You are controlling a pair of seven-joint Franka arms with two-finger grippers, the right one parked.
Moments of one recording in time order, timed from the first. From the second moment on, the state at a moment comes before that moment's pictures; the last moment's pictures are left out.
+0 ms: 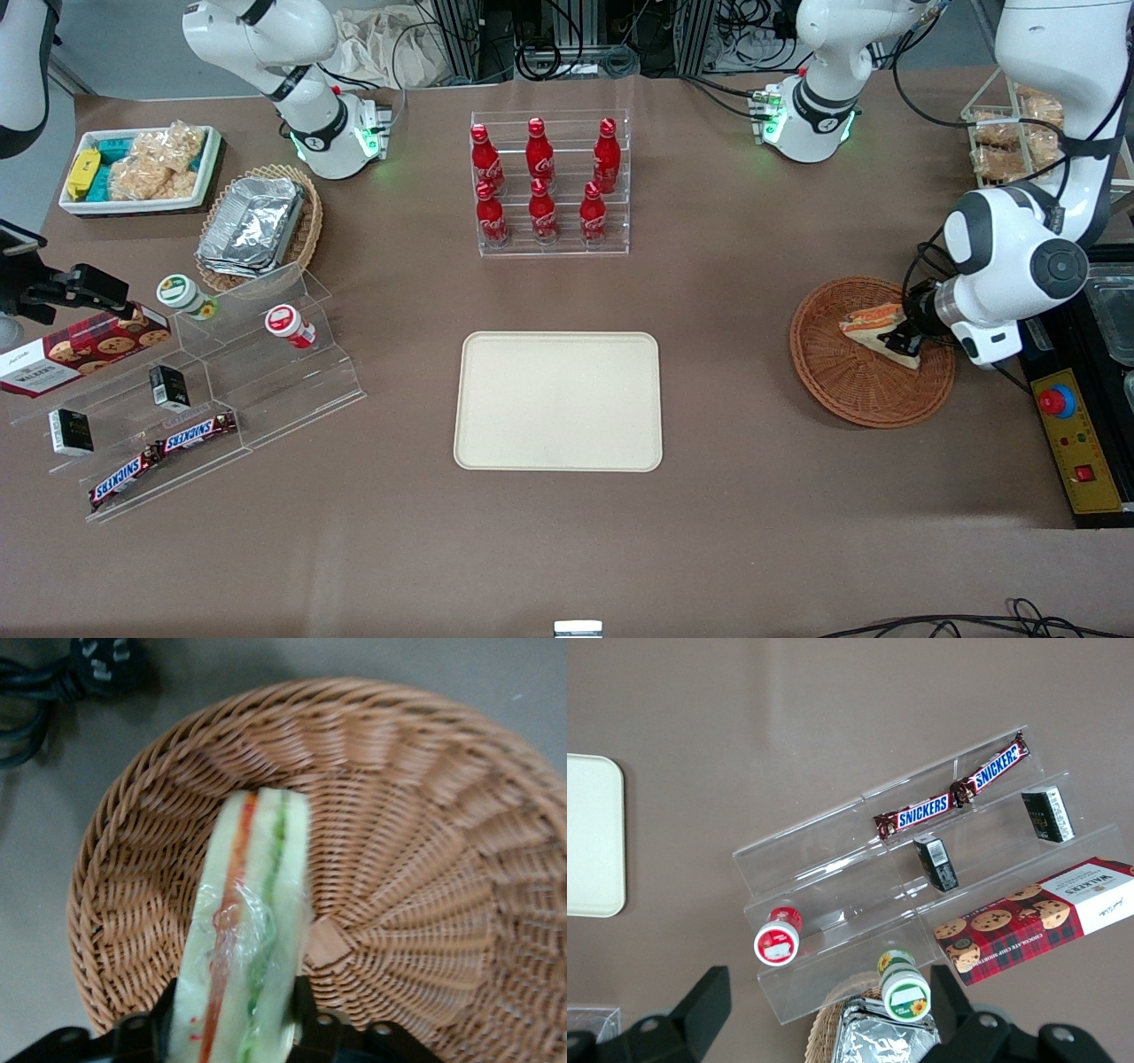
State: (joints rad) arm 0.25 0.23 -0.14 -2.23 0.05 2.34 -1.01
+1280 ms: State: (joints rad) arm 0.03 0.34 -0.51 -1.60 0.06 1.83 -0.73
